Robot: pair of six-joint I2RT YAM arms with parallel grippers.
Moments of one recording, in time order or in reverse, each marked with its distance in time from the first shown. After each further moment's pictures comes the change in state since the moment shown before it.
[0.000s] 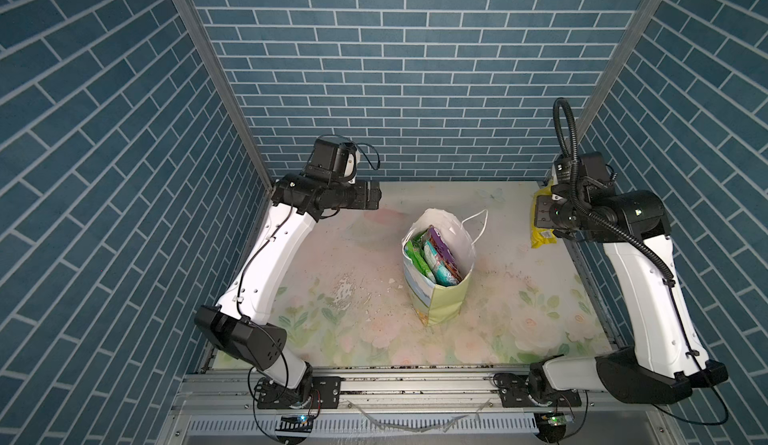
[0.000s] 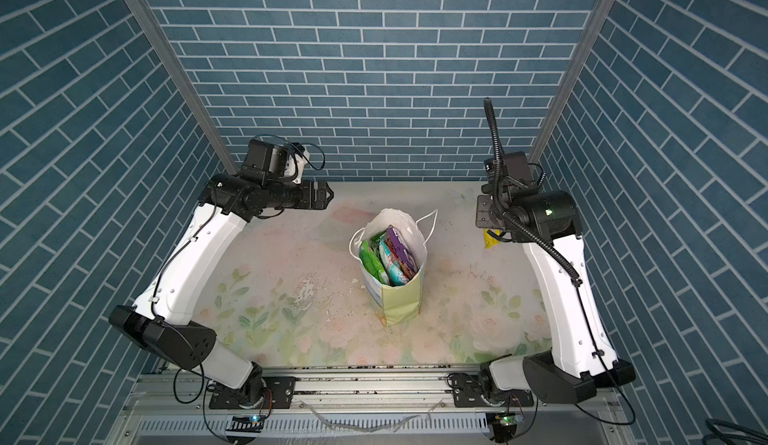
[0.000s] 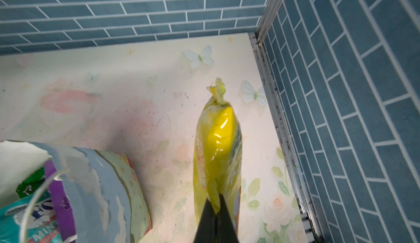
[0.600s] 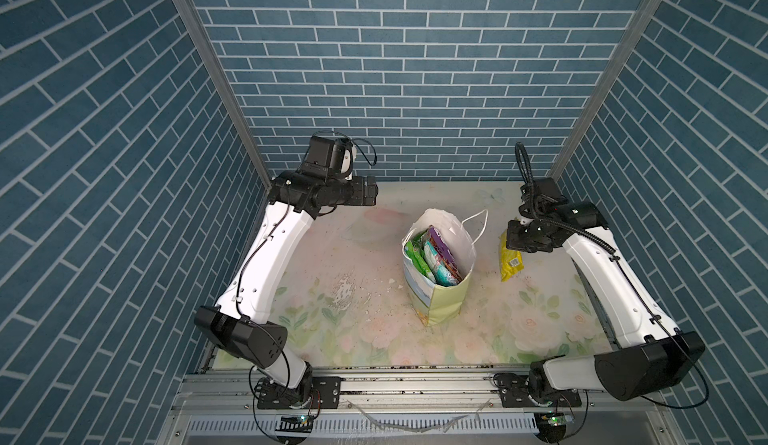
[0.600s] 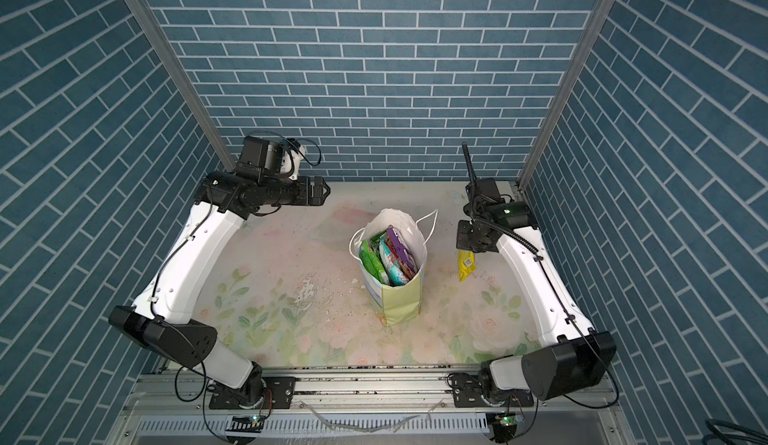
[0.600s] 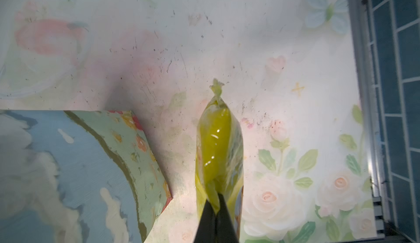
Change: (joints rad) left arm 0.016 0.008 -0.005 0.003 -0.001 0.001; right arm -0.040 0.026 -0.448 0.221 -0.276 0.072
